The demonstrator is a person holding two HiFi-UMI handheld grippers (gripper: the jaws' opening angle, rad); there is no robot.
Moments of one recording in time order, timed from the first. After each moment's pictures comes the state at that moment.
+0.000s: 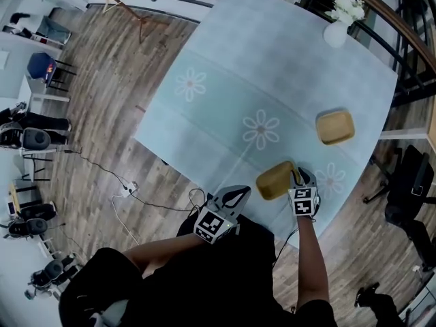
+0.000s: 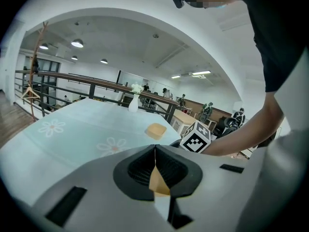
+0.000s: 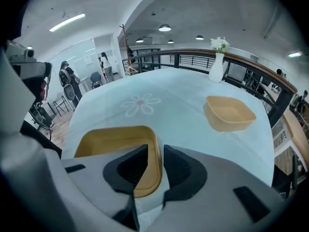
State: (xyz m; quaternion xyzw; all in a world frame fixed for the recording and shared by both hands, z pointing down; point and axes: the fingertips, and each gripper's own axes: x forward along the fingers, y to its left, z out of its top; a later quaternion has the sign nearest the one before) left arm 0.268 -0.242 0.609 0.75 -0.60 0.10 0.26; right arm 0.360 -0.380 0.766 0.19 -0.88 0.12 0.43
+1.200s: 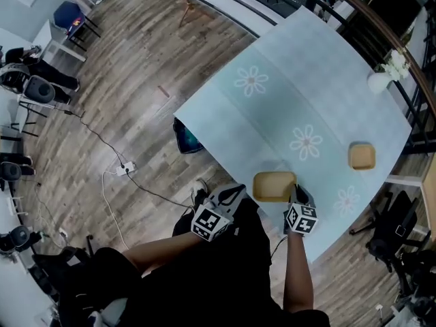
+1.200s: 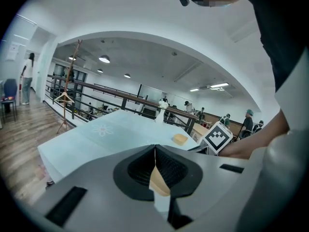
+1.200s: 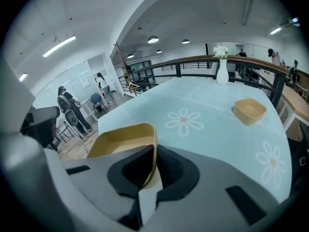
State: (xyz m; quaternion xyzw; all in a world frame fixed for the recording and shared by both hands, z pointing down) left arm 0.136 -0.101 0.580 0.66 -0.71 0.03 0.24; right arm 0.254 -0.258 0.691 0.23 -0.89 0.21 0.34
